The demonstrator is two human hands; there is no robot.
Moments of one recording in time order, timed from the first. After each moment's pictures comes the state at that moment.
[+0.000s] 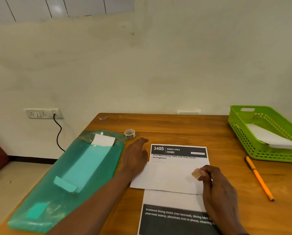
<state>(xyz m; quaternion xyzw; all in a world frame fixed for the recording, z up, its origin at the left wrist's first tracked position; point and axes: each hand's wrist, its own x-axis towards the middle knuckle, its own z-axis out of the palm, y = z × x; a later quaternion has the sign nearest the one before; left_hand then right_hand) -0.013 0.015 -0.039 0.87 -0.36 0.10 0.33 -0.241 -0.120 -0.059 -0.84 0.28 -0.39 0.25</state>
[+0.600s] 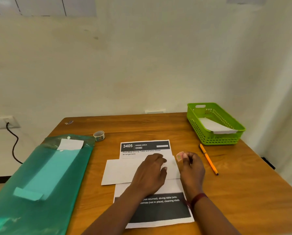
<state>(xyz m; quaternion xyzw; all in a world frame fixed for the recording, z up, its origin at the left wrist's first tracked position) -0.146 -0.037 -0.045 0.80 -0.54 0.02 0.27 -0.242 -0.154 -0.067 -0.64 0.42 -0.48 0.42</state>
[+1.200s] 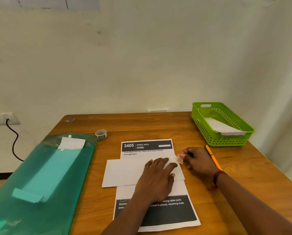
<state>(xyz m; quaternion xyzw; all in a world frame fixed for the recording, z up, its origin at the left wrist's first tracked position) -0.143 -0.043 -0.070 0.80 -0.58 0.04 0.16 -0.238 -0.220 -0.038 -0.84 0.35 -0.15 0.39</state>
